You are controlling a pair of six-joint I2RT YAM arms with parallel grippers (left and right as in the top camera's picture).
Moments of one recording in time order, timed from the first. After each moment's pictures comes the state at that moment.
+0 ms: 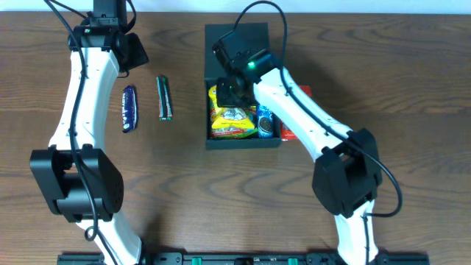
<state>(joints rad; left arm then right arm) 0.01 1.94 1.81 -0.97 -0.16 -0.41 0.62 2.15 1.92 -1.01 -0.04 0.61</state>
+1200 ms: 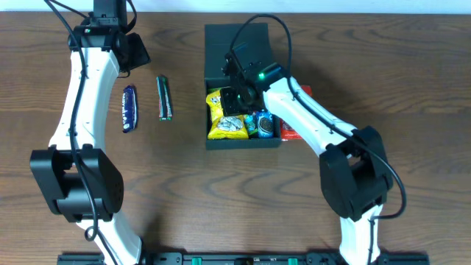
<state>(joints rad) 0.01 1.94 1.81 -0.97 -0.14 -0.41 0.56 2.10 1.66 -0.75 -0.22 0.37</state>
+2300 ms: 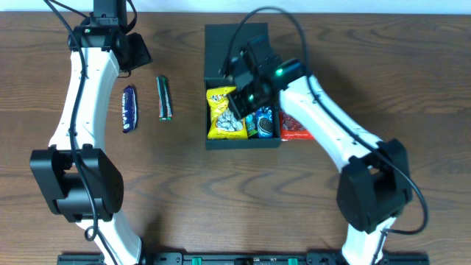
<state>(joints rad) 0.01 1.94 1.81 -0.97 -0.11 -0.41 0.54 1.98 1.64 -0.84 -0.38 0.01</state>
